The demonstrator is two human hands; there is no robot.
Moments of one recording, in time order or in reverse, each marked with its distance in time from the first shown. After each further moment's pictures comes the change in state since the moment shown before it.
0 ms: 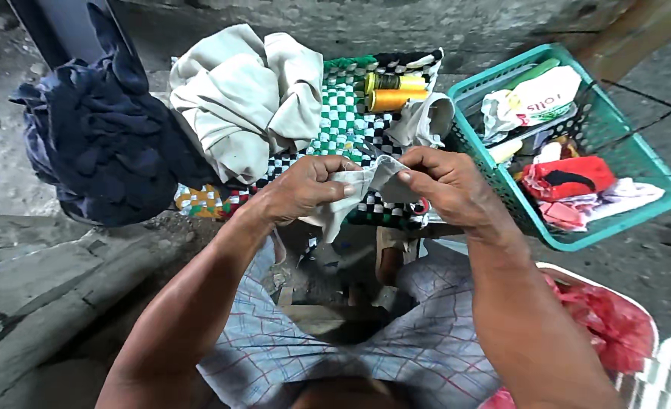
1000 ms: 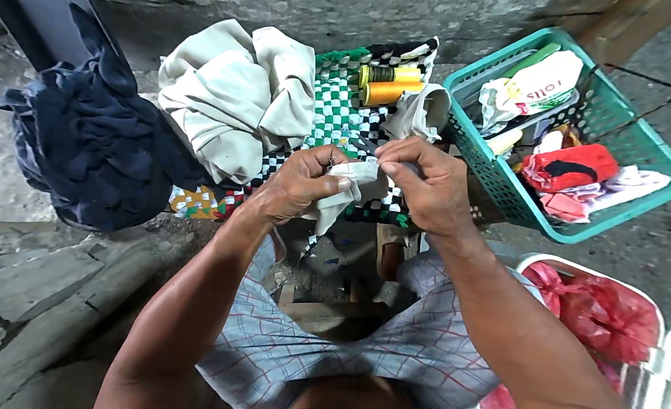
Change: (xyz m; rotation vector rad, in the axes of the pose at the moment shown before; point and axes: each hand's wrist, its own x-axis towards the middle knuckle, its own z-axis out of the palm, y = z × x) left_hand 0.007 -0.010 0.001 -0.074 0.010 0.139; right_hand 0.001 -0.007 0.036 0.005 0.303 -0.138
